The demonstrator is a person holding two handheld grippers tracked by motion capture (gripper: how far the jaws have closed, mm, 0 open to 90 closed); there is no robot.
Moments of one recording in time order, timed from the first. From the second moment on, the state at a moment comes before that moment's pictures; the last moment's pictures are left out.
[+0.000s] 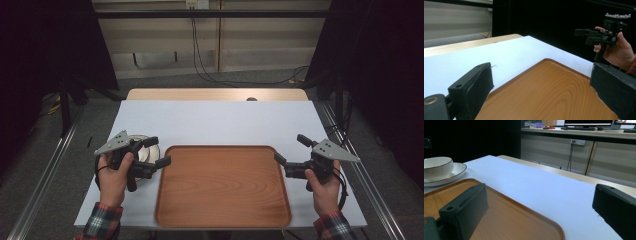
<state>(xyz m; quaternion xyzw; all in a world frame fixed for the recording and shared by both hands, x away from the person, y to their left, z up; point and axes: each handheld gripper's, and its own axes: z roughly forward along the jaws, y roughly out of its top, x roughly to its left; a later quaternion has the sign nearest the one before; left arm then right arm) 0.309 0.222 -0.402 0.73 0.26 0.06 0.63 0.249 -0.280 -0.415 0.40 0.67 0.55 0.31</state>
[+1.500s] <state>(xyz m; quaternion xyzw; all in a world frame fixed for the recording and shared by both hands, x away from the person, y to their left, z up) 0.271 0.296 -0.415 0.73 0.37 0.14 0.56 0.263 -0.270 -0.421 0.38 0.68 0.56 0.29</state>
